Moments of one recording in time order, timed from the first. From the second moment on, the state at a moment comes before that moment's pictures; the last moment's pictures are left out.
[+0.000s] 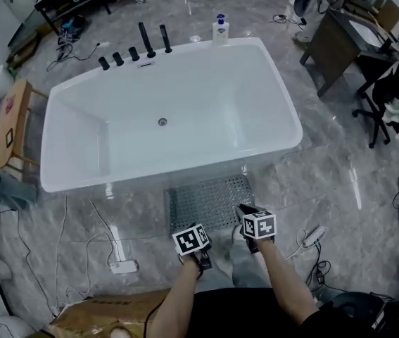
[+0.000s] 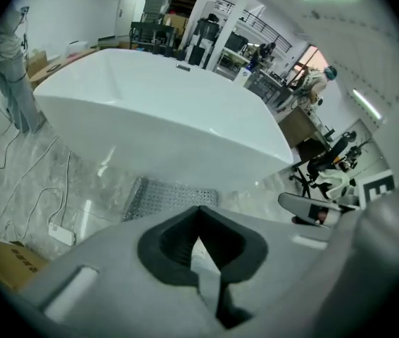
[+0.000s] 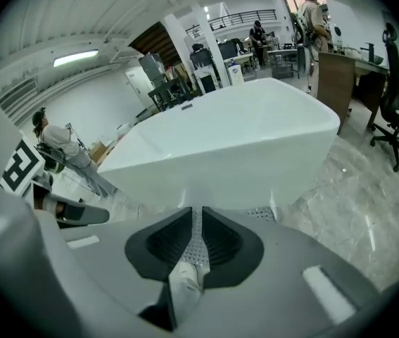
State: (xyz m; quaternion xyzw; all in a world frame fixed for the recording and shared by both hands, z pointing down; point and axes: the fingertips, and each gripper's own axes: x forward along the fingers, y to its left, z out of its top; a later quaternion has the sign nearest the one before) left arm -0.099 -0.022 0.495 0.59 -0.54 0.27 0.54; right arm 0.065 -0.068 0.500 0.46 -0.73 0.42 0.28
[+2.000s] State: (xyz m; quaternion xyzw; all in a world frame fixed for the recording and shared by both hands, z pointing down) left arm -0.119 -0.144 -0.064 0.75 -0.66 -0.01 -0.06; right arm 0.083 -0.176 -0.073 0.52 -0.85 -0.07 -0.05
